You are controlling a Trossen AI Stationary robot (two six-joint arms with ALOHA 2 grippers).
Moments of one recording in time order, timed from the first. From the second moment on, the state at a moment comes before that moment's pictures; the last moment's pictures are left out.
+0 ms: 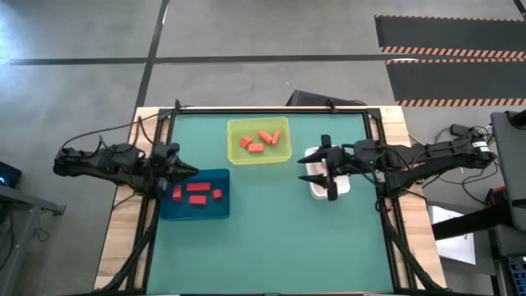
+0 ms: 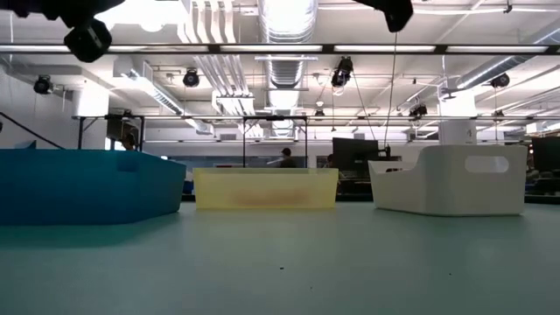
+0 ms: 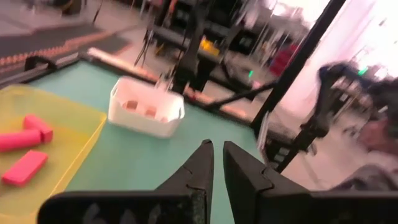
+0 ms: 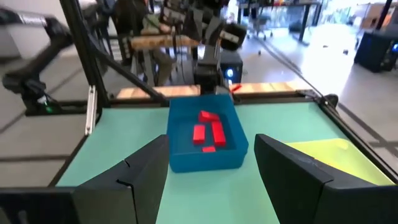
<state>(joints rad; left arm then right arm) -0.17 0.32 0.54 -0.33 -0.14 -0.45 0.09 1.02 0.81 0.04 0.03 0.06</state>
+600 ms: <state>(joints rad) -0.17 0.05 0.33 -0.24 -0.16 -0.46 0.04 0.60 0.47 0.14 0.10 0.08</state>
